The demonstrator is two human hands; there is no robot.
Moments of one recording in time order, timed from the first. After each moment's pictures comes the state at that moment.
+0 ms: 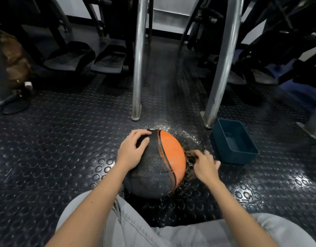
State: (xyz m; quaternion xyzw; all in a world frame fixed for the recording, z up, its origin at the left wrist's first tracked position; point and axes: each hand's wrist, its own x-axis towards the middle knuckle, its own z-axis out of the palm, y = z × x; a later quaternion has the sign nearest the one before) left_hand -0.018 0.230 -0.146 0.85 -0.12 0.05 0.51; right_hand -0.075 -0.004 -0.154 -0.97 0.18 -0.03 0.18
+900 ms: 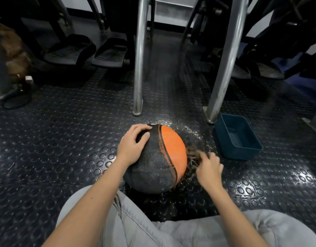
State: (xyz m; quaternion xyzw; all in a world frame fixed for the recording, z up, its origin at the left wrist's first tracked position) left_hand -0.014 0.231 -0.150 0.83 -0.13 0.07 0.53; right_hand -0.097 -0.001 -0.168 -0.97 0.18 -0.09 0.14
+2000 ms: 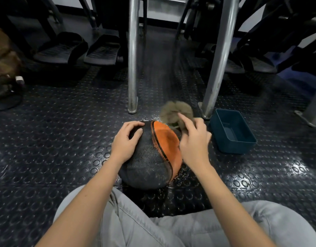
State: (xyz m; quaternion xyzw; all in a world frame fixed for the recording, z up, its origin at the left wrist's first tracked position) left_hand -0.008 0.232 -0.154 0.83 -0.12 0.08 0.54; right_hand -0.076 0.047 -0.102 -0.91 0.05 -0.29 0.28
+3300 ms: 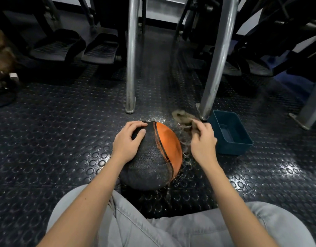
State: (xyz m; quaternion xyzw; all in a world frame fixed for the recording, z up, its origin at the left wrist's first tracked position) left_hand -0.013 0.223 -0.151 0.85 -0.11 0.08 0.51; right_hand -0.071 0.017 -0.104 -0.90 0.13 -0.22 0.34
